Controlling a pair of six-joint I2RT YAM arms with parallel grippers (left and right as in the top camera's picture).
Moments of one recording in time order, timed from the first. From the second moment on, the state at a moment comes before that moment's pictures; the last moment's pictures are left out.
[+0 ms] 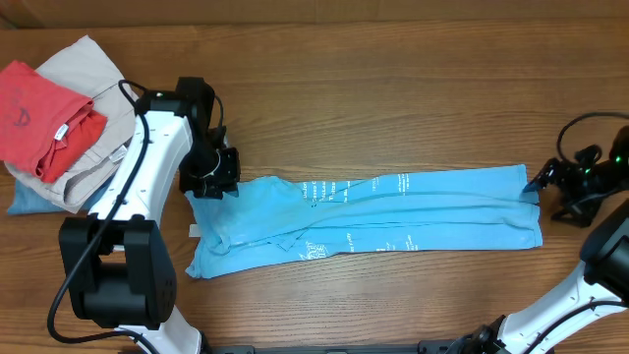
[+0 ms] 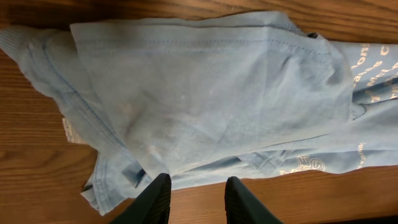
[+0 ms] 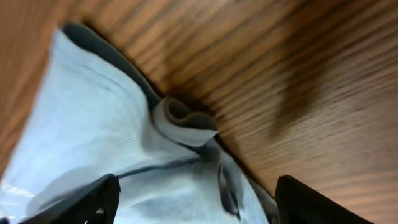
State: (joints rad) left arm -0.07 1.83 1.44 -1.29 0.19 -0.20; right arm -0.65 2.06 1.48 -1.20 -0.27 0.01
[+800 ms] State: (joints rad) left arm -0.07 1.83 1.43 -1.27 0.19 -0.20; right arm -0.65 2.03 1.35 -1.11 -0.36 0.01
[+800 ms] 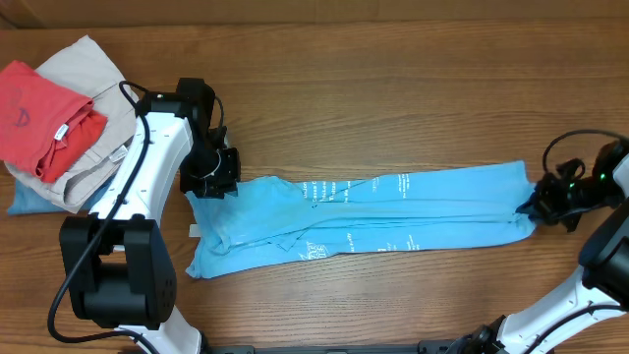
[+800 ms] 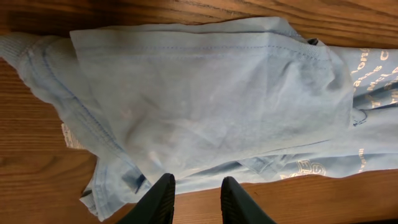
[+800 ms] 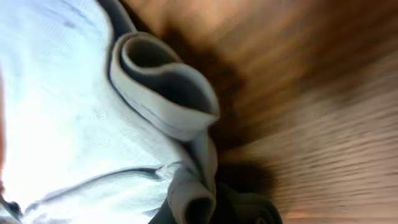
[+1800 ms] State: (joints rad) left arm -0.06 1.83 1.51 -1.27 0.20 -0.20; right arm -0.18 2.03 1.81 -1.54 -0.13 0.06
